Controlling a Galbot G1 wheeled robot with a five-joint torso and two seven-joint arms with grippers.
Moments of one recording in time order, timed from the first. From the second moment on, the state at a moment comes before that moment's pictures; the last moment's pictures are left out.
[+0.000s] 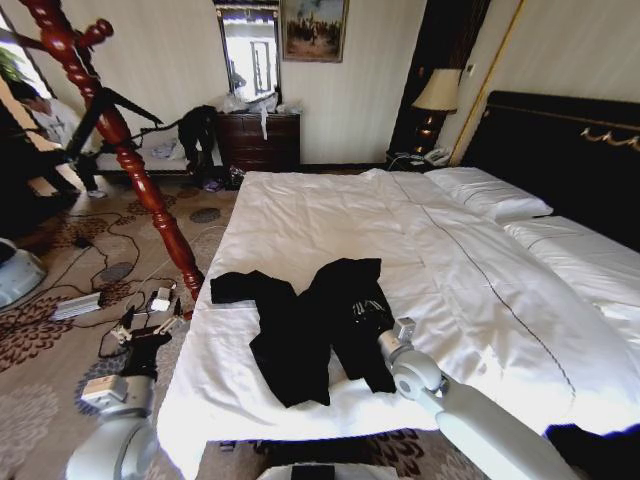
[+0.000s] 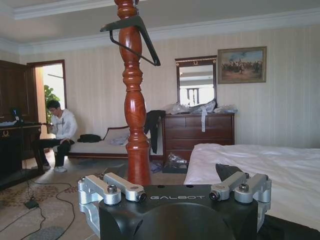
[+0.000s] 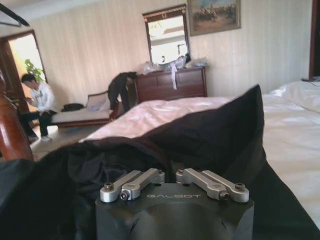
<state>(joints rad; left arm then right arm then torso) 1.72 -1.33 -0.84 -2.31 -0.35 0.07 -0.18 -1.05 0.81 -0.04 1.94 0.79 0.03 0.33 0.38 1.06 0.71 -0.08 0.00</state>
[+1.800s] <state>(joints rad) 1.38 -0.90 -0.35 -2.18 -0.73 0.16 -0.03 0.16 1.11 -0.32 1.78 1.20 -0.04 0.33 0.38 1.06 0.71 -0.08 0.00</state>
